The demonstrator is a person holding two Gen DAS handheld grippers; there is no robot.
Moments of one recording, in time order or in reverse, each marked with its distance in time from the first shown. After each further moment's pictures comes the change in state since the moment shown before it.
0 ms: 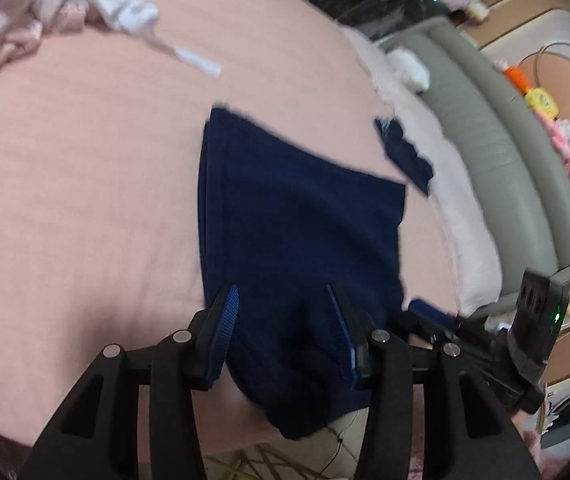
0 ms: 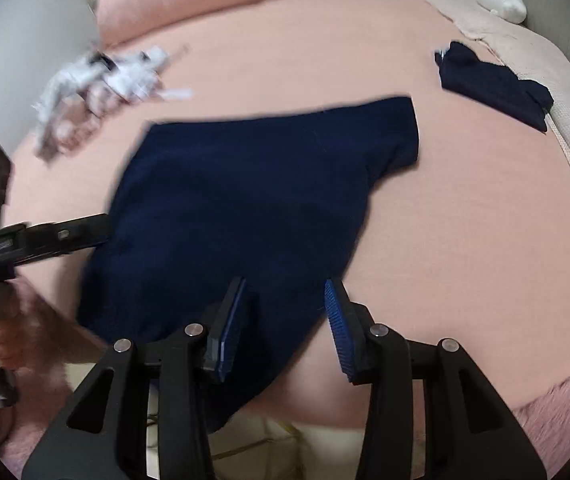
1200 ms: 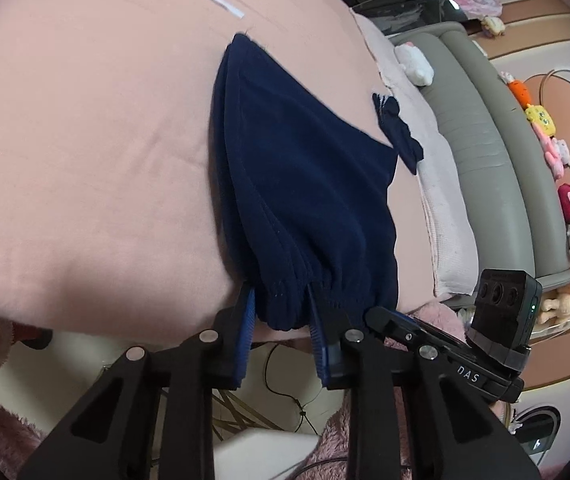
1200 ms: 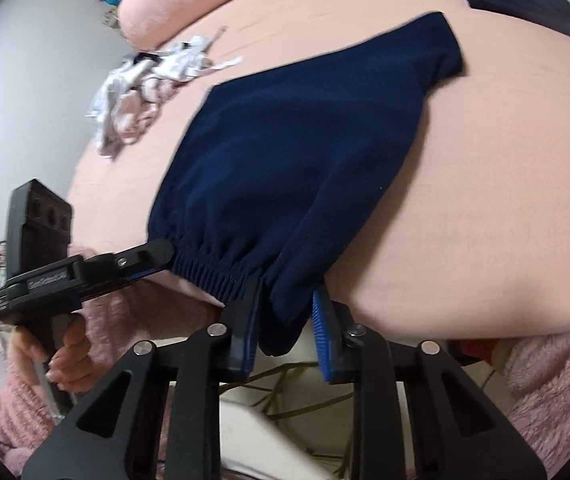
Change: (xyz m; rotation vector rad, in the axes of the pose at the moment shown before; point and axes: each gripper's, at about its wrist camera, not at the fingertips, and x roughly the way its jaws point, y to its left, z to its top) left arm -0.028 0.013 -0.063 -0.132 0.089 -0.079; right arm 0.001 0.017 -0.046 0.086 0.133 0.297
